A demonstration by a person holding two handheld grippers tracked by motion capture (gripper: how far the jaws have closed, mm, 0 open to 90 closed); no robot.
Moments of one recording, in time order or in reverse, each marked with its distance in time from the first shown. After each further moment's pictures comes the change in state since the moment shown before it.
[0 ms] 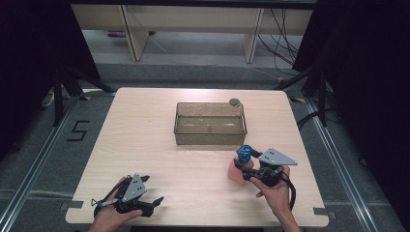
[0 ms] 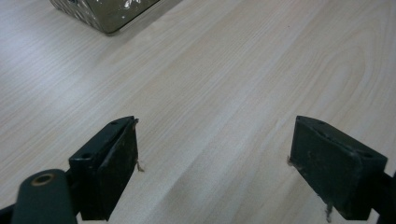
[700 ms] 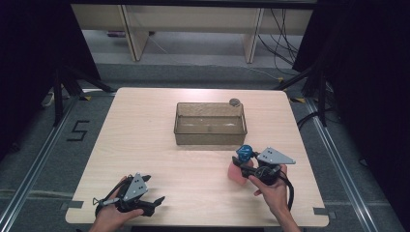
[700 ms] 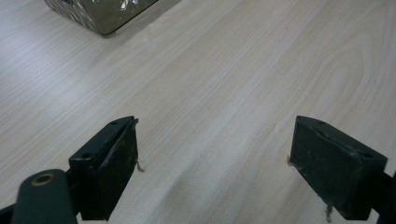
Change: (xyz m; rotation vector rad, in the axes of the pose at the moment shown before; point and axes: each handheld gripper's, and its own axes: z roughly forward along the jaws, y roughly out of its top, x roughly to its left) left arm -0.003 0.001 0.004 -0.024 -0.004 -0.024; right arm -0.004 0.001 0.006 -0.023 0.025 -0.042
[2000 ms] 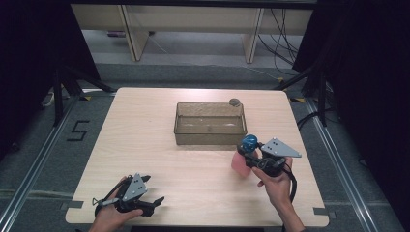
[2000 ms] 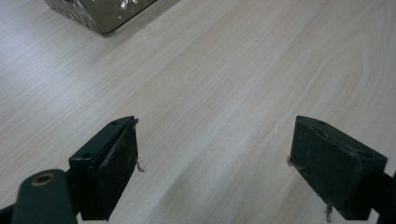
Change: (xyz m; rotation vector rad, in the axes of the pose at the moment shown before) left arm 0.003 -0.001 -0.002 0.019 -0.008 0.016; right arm -0.002 0.034 -0.008 -0.049 -0.076 -0.007
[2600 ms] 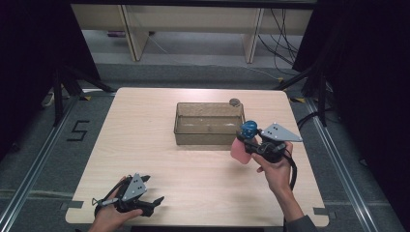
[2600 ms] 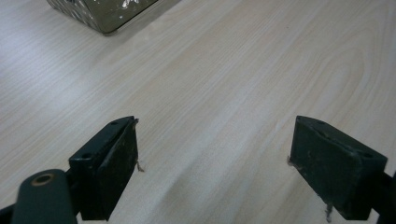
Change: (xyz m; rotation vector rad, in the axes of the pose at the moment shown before) left arm 0.000 0.000 0.000 -0.007 0.007 -0.006; right arm -0.012 0.040 0.011 -0.020 -0.008 -0.021
